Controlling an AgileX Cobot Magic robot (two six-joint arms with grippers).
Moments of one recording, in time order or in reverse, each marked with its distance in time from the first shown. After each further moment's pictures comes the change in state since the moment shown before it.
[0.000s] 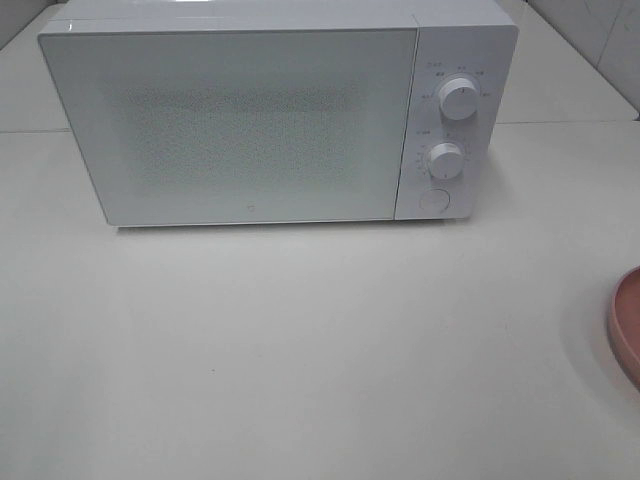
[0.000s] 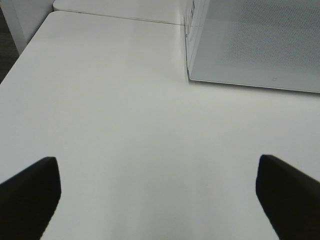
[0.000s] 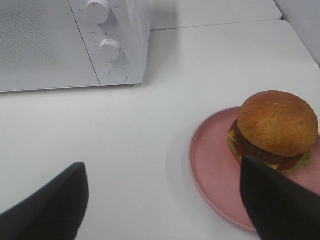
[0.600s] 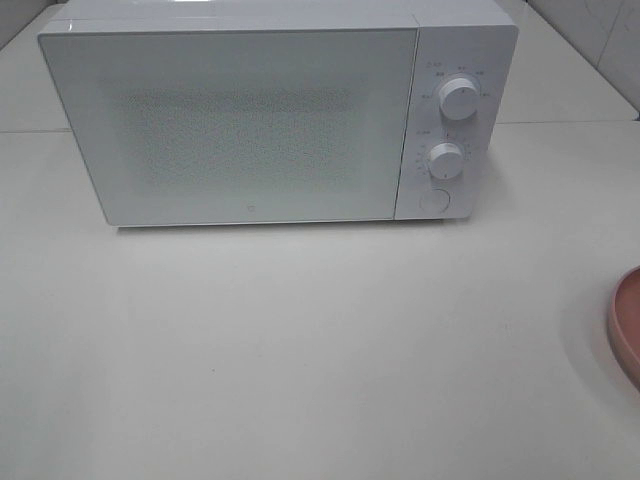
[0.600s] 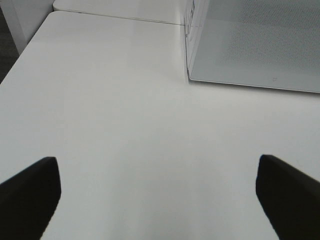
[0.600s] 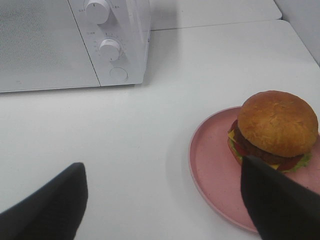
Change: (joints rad) left arm 0.000 0.000 0.000 0.000 0.000 0.000; right arm 0.000 0.000 0.000 0.000 -0.004 0.004
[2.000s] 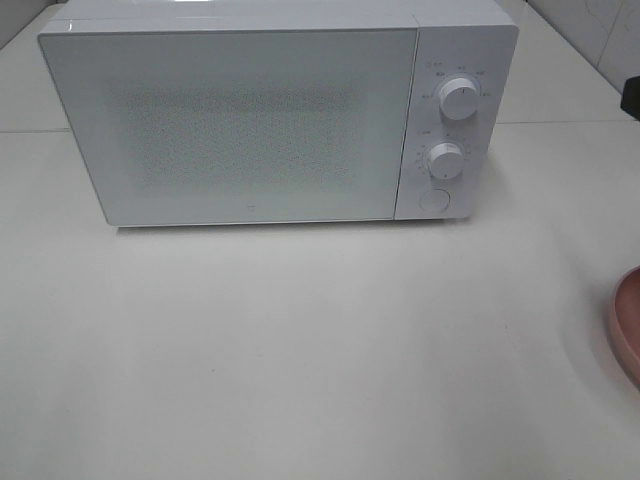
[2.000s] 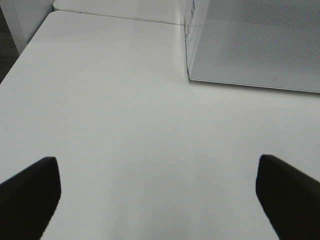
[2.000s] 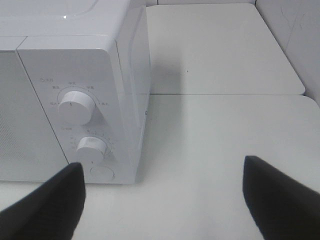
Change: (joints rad) left arm 0.000 0.000 0.000 0.000 0.000 0.000; right arm 0.000 0.928 -0.016 -0.107 -1.004 0.020
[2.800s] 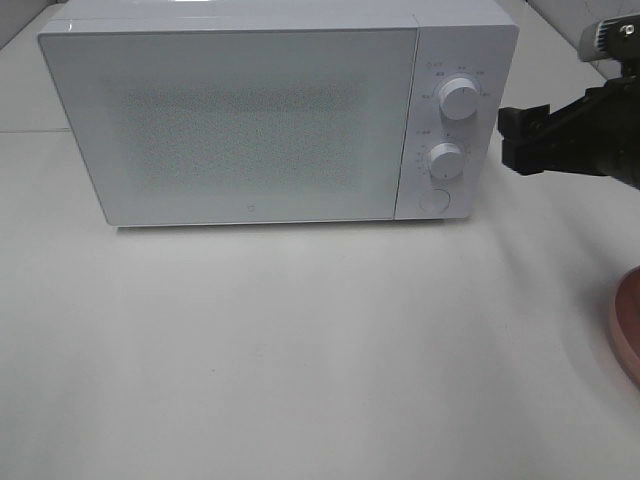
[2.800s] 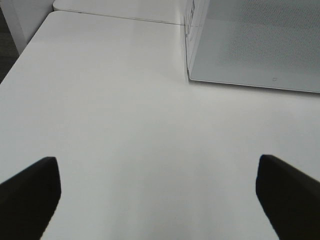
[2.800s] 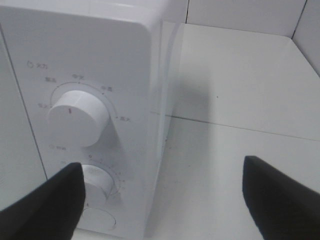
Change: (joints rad) left arm 0.000 0.000 0.000 0.000 0.000 0.000; right arm 0.113 0.577 -0.001 0.169 -0.664 -0.280
